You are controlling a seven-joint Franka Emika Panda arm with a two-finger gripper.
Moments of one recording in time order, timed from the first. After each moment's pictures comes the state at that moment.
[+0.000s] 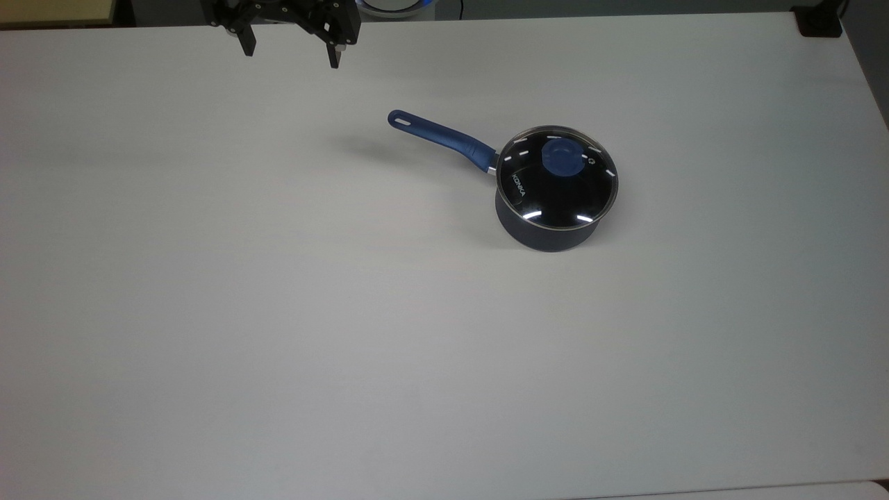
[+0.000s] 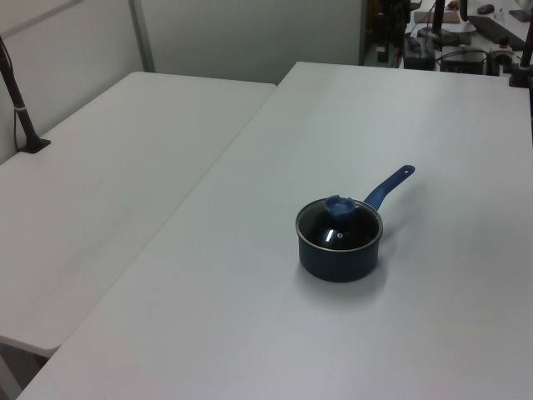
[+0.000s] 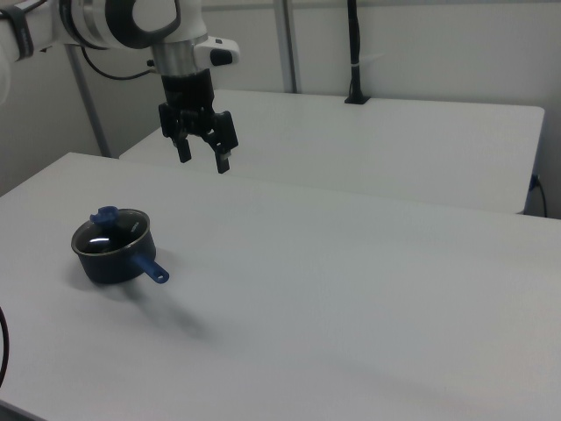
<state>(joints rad) 0.12 0.15 -0.21 -1.43 0.00 1.54 0.03</state>
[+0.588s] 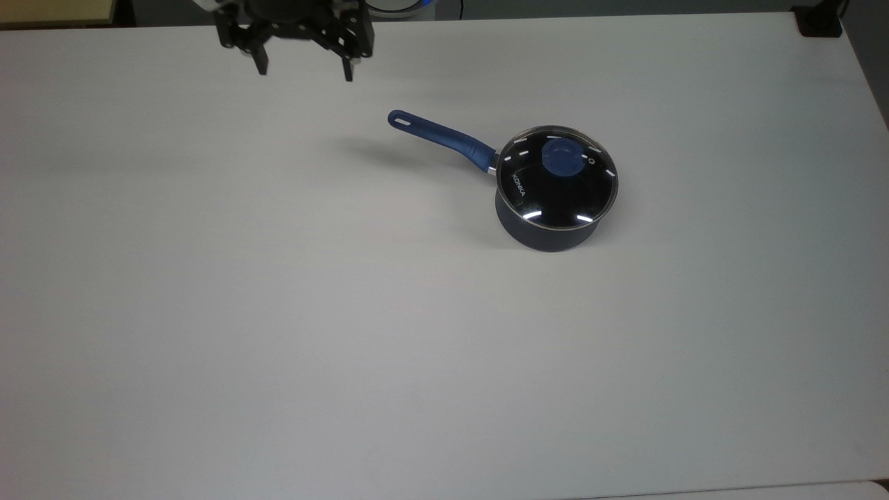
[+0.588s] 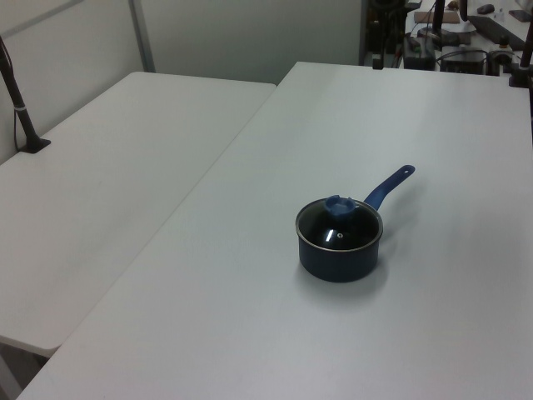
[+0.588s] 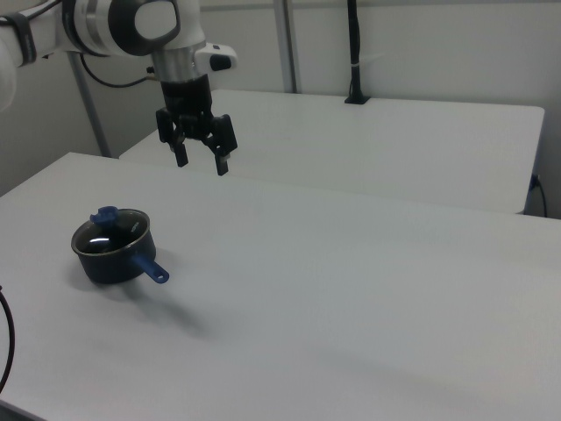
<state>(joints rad) 0.13 0.17 -0.20 -1.44 0.00 1.57 -0.03</state>
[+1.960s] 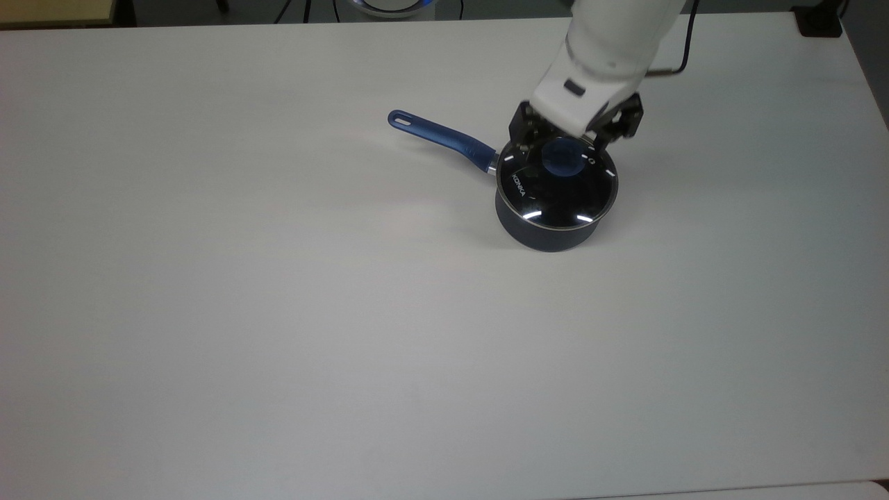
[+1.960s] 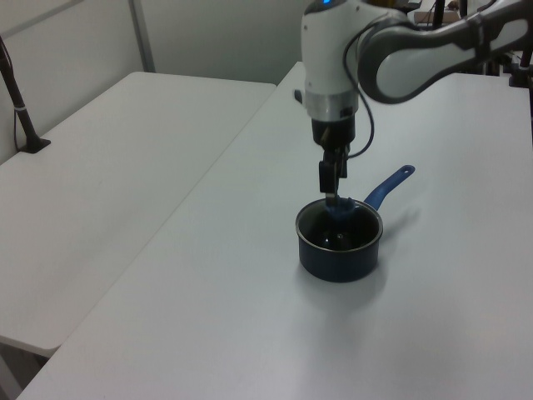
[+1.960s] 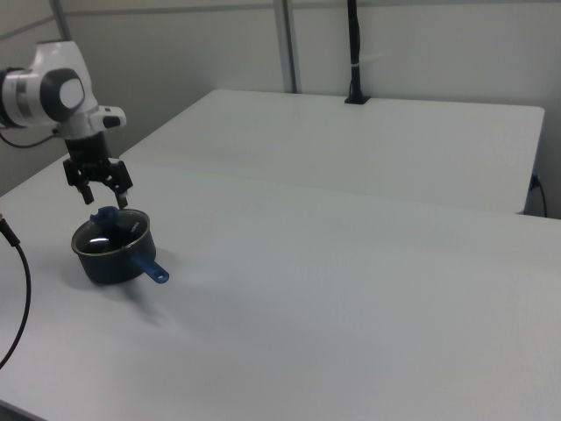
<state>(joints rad) 0.58 0.39 -0.19 -1.50 0.05 1.82 0.26</state>
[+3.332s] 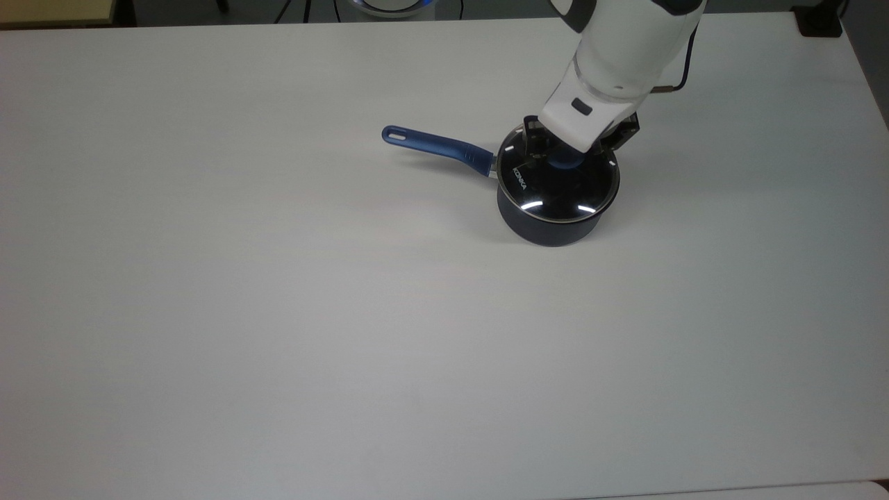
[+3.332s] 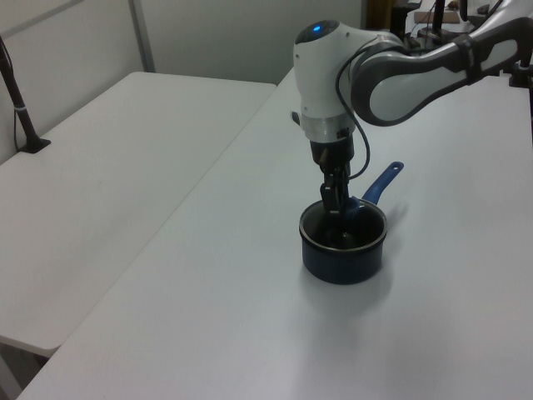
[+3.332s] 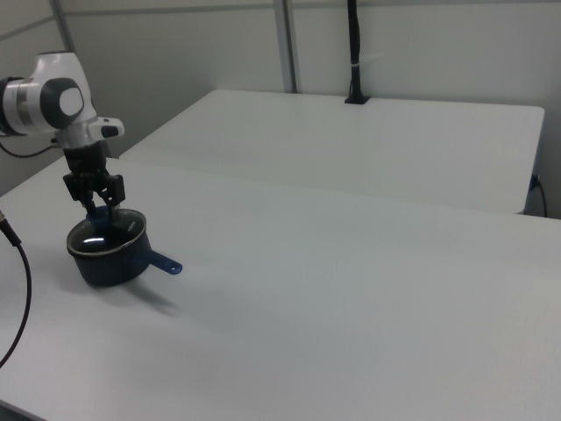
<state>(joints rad) 0.61 0.42 -0.19 -1.49 0.05 1.78 0.28</state>
